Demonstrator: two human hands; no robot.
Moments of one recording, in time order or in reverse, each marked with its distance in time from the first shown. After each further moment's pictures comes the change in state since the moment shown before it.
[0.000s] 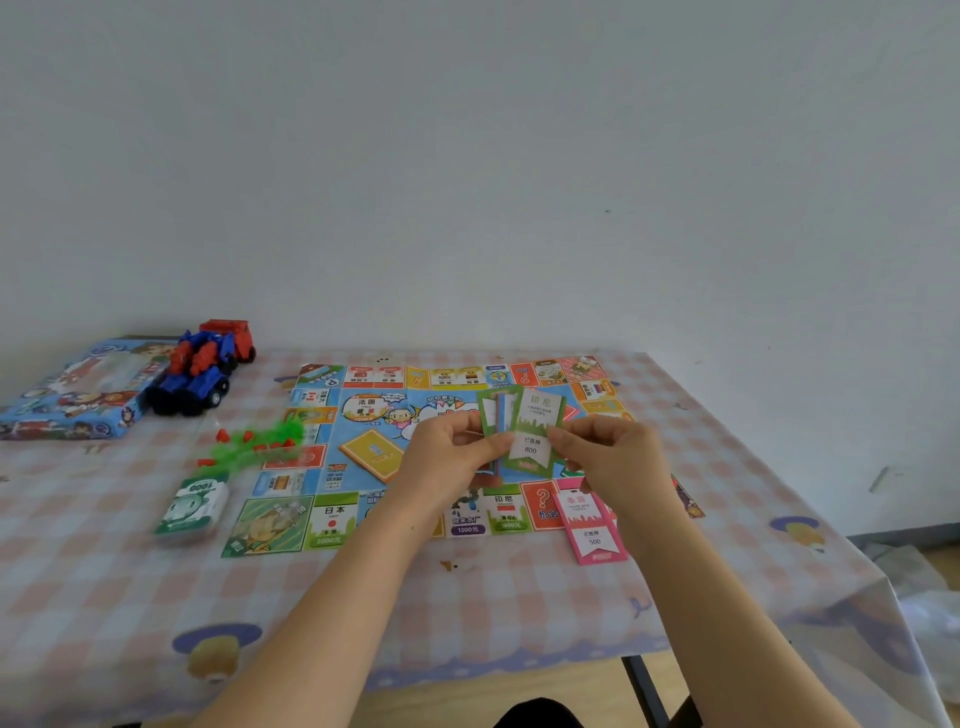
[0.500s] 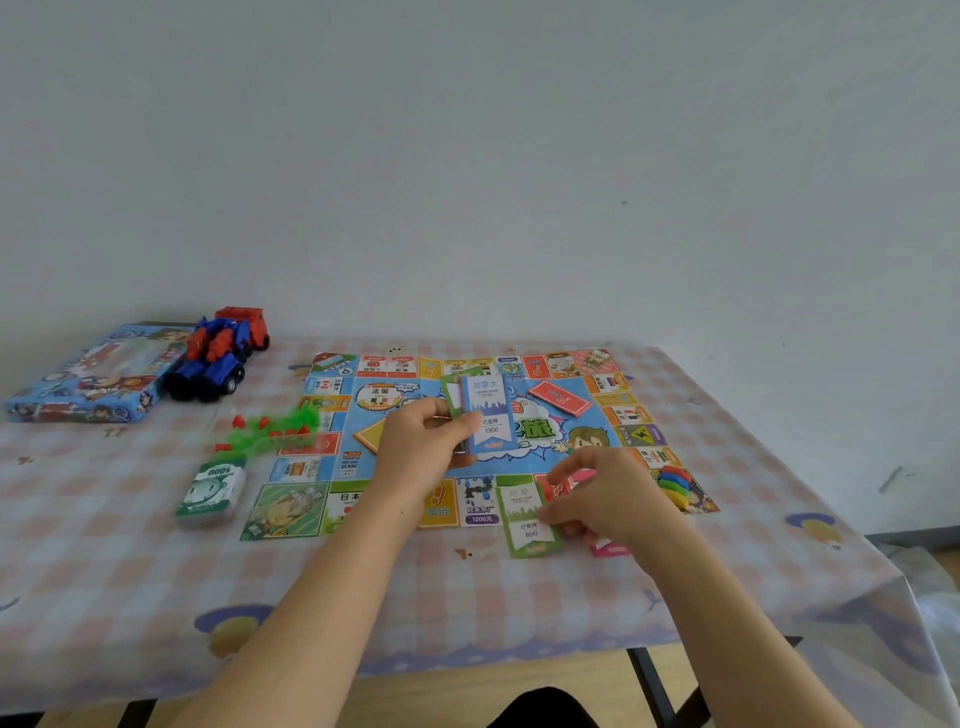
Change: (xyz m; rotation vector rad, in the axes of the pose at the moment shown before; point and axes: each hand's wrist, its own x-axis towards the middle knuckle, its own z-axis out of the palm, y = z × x) left_hand 0.002 -0.004 -0.022 -0.038 0.253 0.000; right_hand -0.006 0.012 0.007 -0.371 -0.284 0.190
